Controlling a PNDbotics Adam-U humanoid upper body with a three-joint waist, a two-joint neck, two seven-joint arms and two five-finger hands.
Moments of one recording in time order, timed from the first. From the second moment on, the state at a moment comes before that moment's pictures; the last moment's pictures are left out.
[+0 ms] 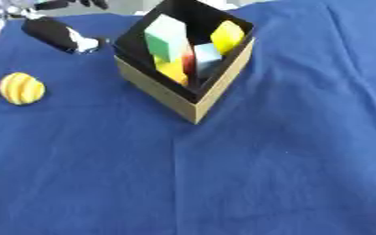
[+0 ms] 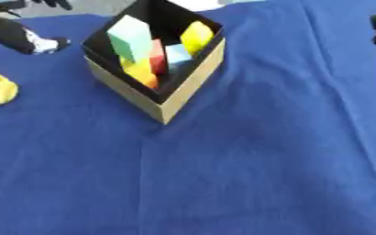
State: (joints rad) left arm -1.07 0.71 -0.37 -1.34 -0.60 -0.05 -0.61; right arm -0.17 -0.64 -0.10 -1.99 -0.07 -0.04 -0.38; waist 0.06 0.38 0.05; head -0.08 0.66
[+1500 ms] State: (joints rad) left arm -0.71 1.03 -0.21 -1.46 -0.58 -0.02 -0.59; right arm -0.20 -0.63 -0.09 -1.99 -0.07 -0.04 -0.37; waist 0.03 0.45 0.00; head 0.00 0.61
